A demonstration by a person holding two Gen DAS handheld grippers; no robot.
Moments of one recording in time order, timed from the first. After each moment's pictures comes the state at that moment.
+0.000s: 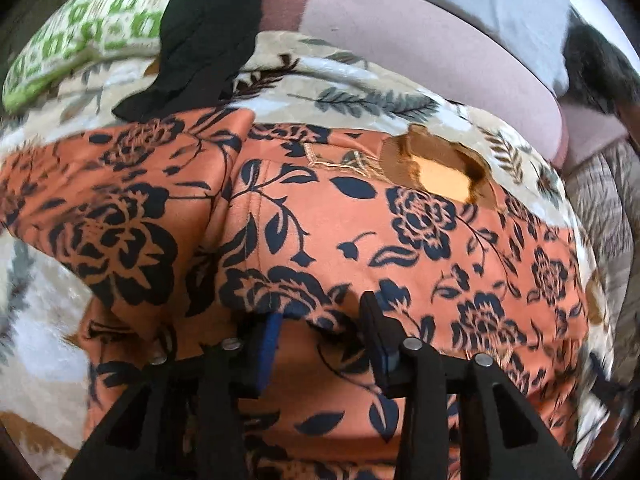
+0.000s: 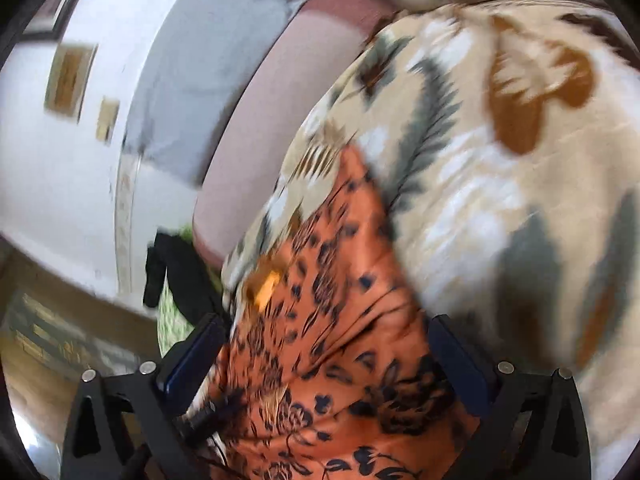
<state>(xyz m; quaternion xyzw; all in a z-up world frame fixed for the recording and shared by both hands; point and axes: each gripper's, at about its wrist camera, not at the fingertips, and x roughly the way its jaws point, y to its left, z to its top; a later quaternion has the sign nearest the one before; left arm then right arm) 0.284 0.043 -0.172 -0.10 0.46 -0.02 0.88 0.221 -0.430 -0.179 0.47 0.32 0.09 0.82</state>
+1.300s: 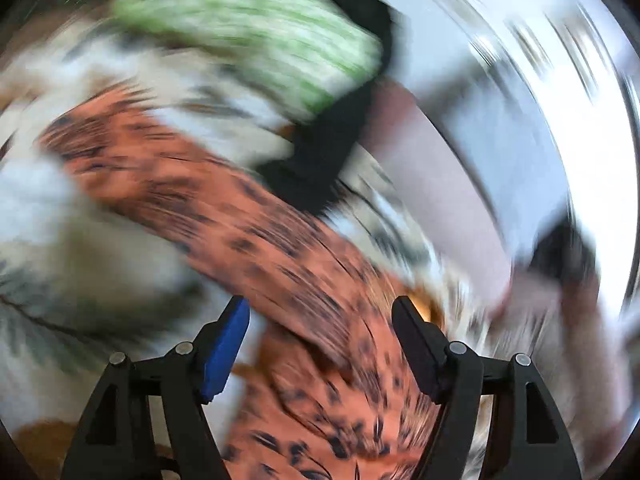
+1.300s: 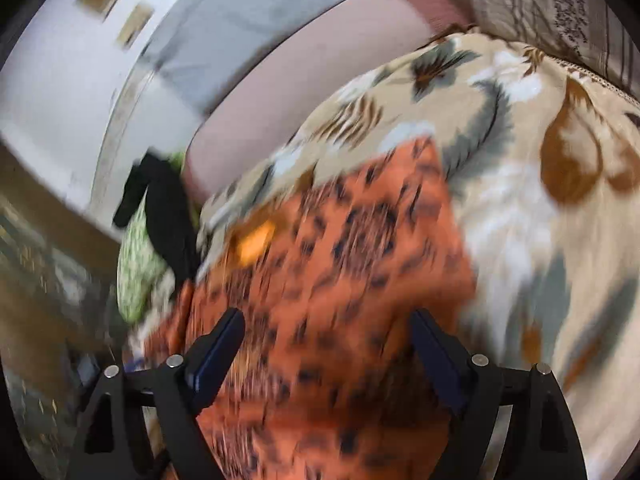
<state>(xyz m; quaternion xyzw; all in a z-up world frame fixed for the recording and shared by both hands) 0.228 0.249 -0.130 -0.41 0.33 0.00 0.85 0.213 -0.353 -0.159 0.29 0.40 0.15 0.85</state>
